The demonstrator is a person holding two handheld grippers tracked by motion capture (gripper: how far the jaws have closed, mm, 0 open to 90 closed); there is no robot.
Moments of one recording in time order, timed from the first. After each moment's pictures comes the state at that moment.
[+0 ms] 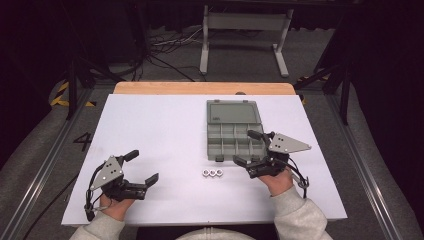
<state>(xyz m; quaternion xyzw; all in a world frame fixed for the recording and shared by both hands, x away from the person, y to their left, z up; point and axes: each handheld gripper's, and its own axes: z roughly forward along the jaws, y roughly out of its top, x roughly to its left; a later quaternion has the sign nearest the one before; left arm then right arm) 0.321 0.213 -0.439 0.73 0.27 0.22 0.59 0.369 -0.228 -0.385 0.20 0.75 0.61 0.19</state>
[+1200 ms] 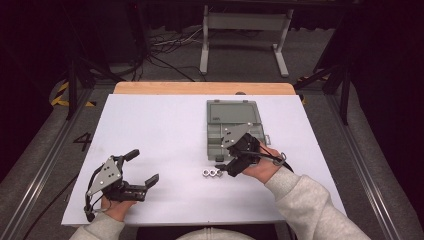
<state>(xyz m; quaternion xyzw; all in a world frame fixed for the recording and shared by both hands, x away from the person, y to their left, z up) 0.315 0.213 -0.436 0.71 0.25 0.23 0.61 0.393 -0.147 -0.354 0.08 0.94 0.30 0.13</state>
